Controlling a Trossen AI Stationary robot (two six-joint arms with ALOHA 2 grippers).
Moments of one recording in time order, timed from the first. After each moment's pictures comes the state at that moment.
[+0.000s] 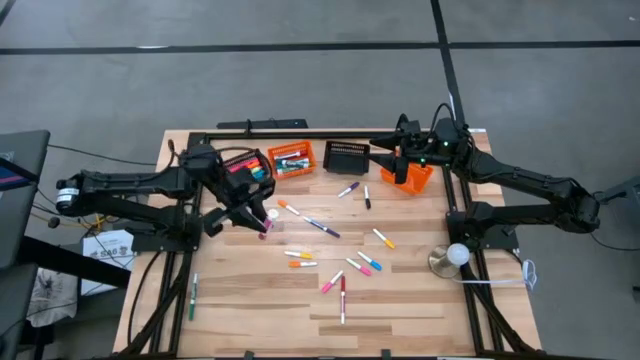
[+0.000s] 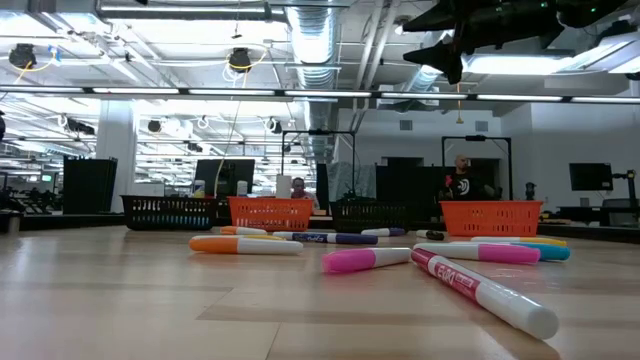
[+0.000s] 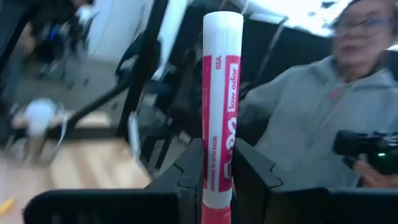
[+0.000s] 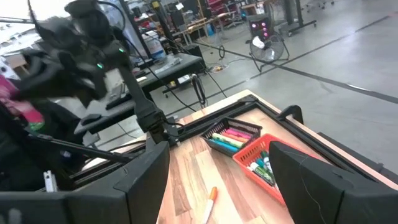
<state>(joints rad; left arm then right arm) 0.11 1.01 0.79 0.32 0.87 -0.38 -0.52 0.97 0.73 0.14 -0.37 0.26</state>
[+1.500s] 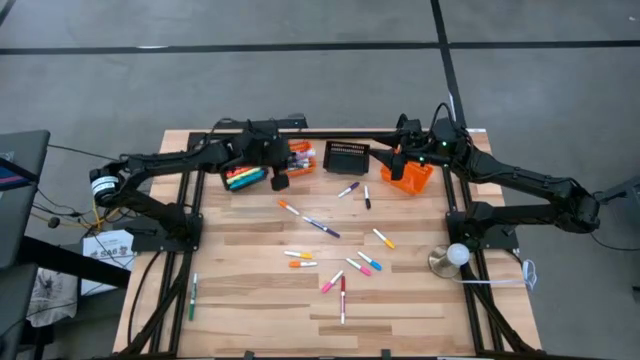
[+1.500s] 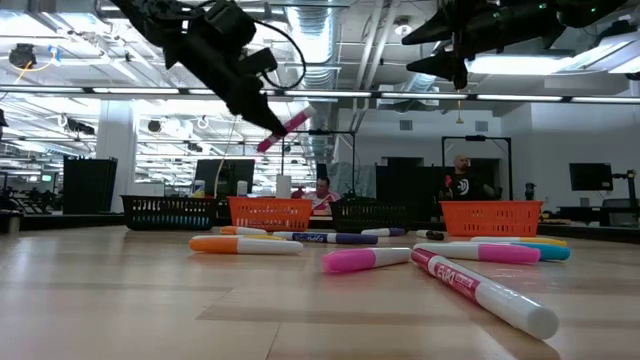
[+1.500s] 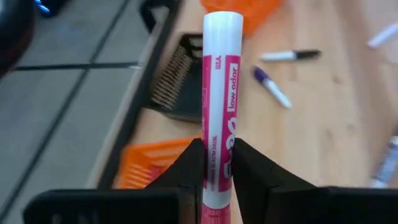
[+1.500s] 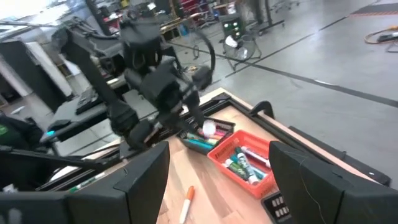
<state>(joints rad) 0.46 1.40 0.90 -0.10 0.05 0.43 -0.52 0.97 0.73 0.10 -0.26 0.26</state>
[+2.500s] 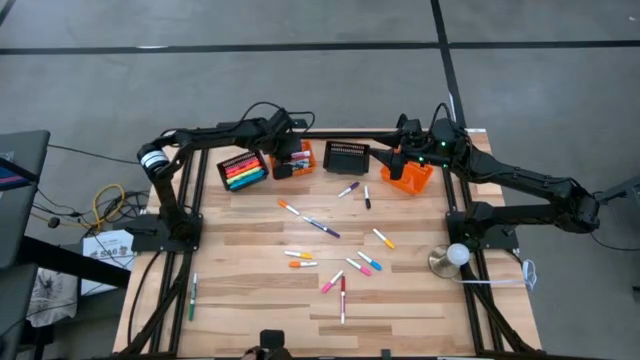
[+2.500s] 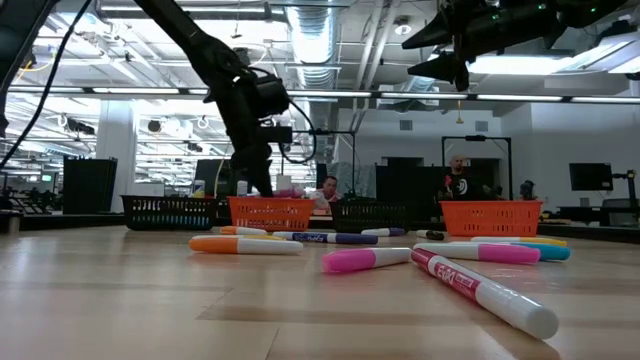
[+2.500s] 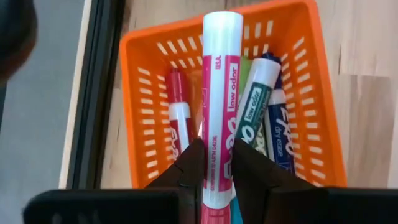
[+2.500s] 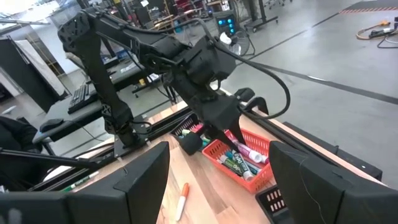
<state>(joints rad) 0.61 1.82 1.21 -0.48 0.01 0.60 -0.52 0.98 0.73 0.08 -0.23 0.26</state>
